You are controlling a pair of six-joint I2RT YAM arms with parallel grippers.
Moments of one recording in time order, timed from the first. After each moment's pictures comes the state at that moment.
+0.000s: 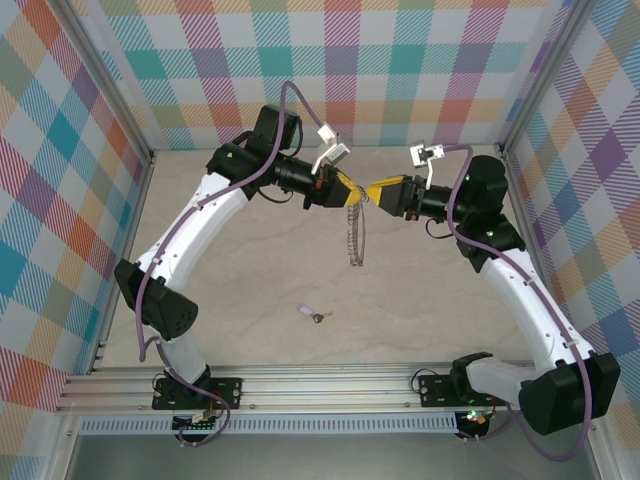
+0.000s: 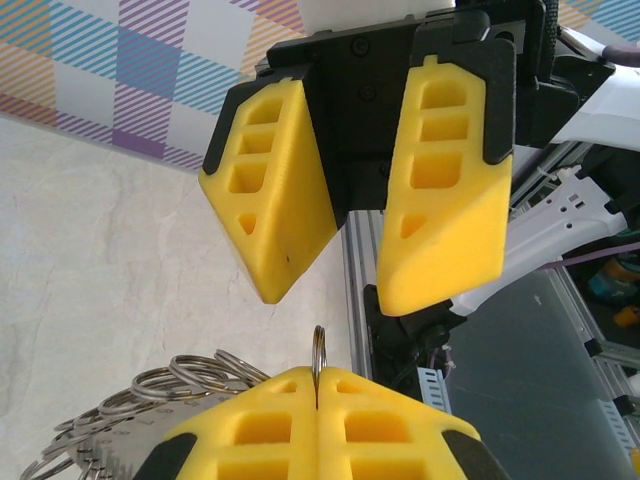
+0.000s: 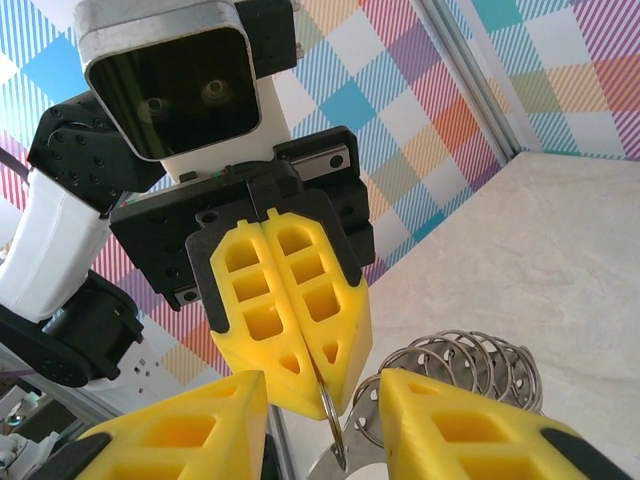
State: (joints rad) left arm -0.56 1.77 2.00 -0.90 1.03 0.22; right arm 0.28 1.15 1.10 0.00 -1.00 0.57
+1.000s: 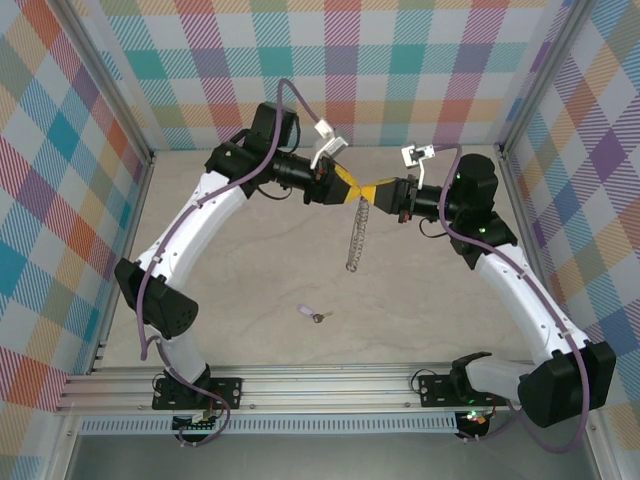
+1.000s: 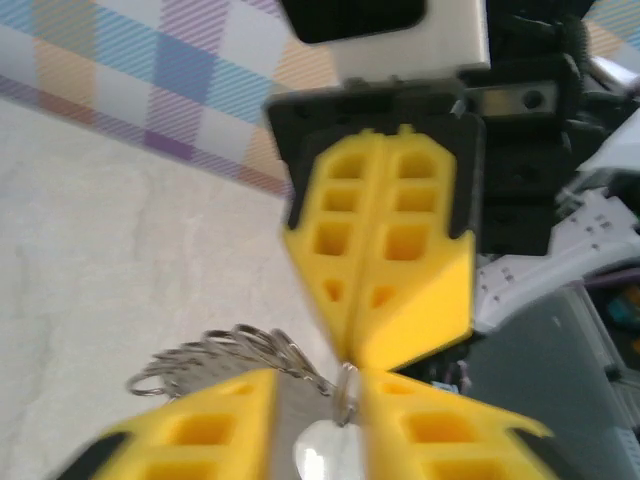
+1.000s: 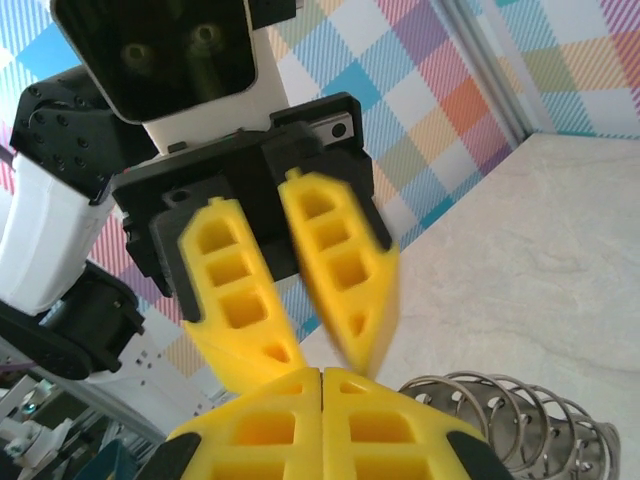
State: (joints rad) left arm -0.54 1.77 1.97 -0.81 0.98 0.11; right arm 0.31 1.19 1.09 0.03 -0.98 0.57
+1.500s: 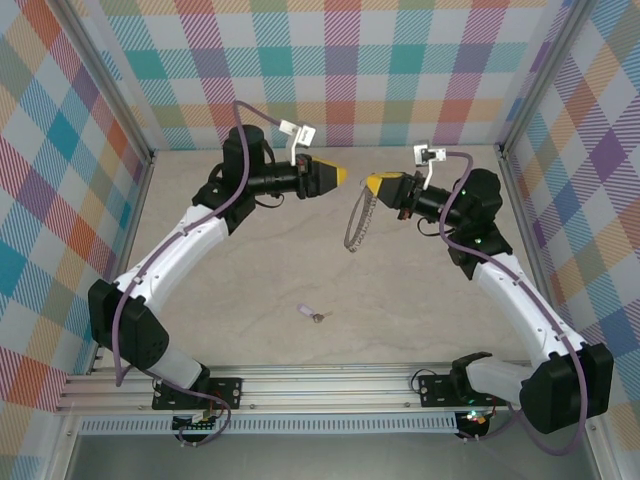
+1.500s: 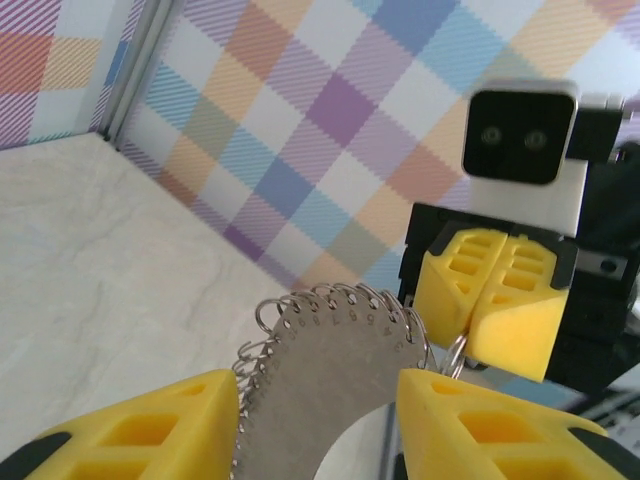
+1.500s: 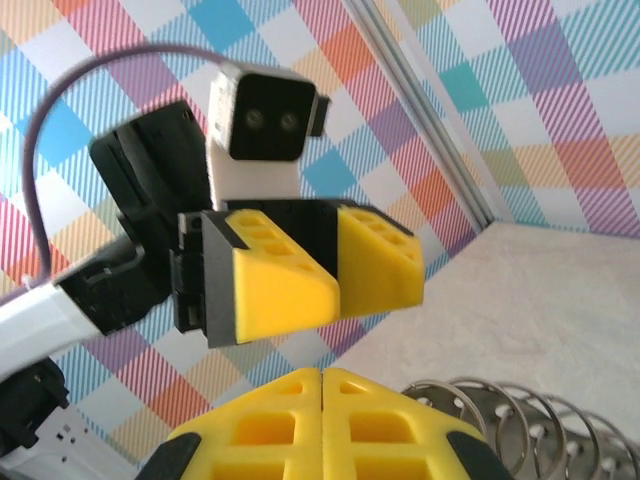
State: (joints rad) left arm -0.50 1.53 1.45 -0.06 0.80 -0.50; right arm 0.30 1.15 0.97 0.36 -0.85 0.69
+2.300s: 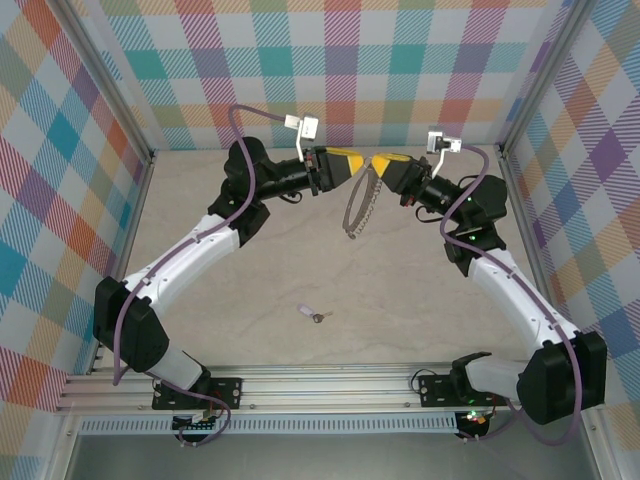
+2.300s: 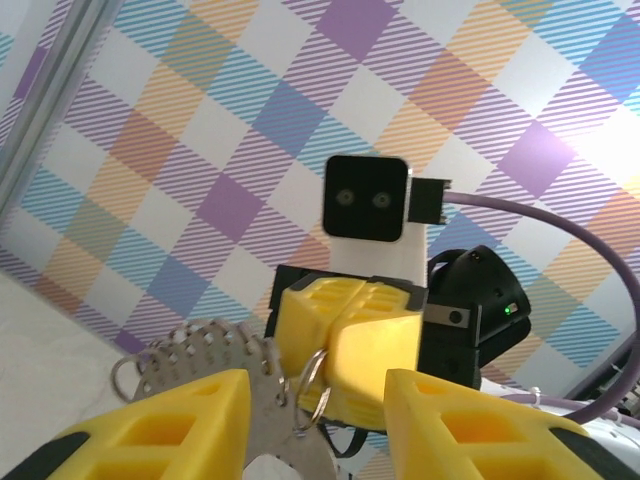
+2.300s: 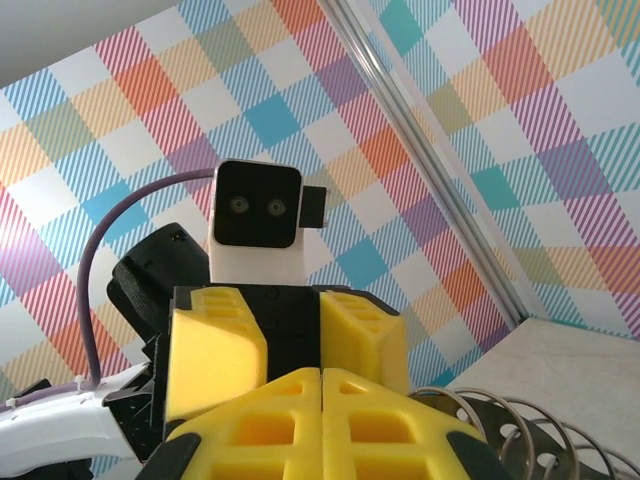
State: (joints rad) left arm -0.60 1.53 1.39 0.39 0.76 -0.77; right arm 0.30 1.20 0.96 0.68 -0.79 0.88
